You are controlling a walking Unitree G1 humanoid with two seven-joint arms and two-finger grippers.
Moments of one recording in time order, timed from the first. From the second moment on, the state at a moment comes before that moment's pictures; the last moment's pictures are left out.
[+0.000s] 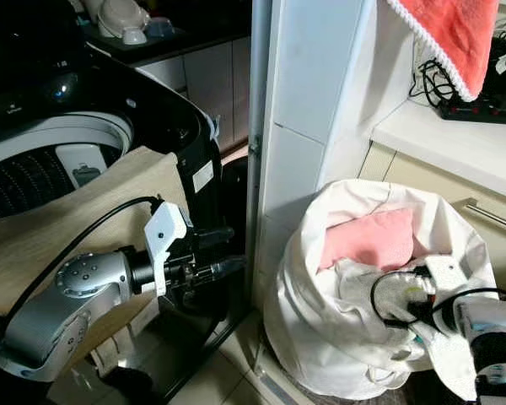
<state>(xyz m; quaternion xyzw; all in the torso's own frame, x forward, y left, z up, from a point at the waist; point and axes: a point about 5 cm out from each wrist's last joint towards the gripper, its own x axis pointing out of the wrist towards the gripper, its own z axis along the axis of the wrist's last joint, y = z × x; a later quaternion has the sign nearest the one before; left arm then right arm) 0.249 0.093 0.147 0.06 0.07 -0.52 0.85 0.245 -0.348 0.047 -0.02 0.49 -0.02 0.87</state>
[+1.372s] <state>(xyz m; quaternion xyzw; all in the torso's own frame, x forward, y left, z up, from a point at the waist) 0.276 0.038 0.219 -0.14 -0.09 -0.48 0.86 0.263 -0.185 0.252 0.27 0.06 0.42 0.87</state>
